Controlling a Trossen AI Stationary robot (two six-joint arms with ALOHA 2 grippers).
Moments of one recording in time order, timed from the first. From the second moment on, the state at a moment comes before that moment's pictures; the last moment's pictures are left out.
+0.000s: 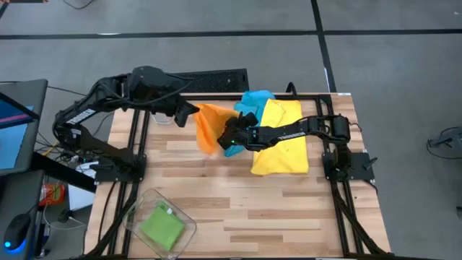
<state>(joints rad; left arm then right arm) 0.22 1.32 1.84 -1.10 0.00 -0.60 -0.08 1.99 1.30 -0.13 0.71 0.37</state>
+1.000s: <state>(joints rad) 0.22 1.29 1.84 -1.12 -0.01 -0.45 -0.13 1.92 1.30 0.01 0.30 0.12</state>
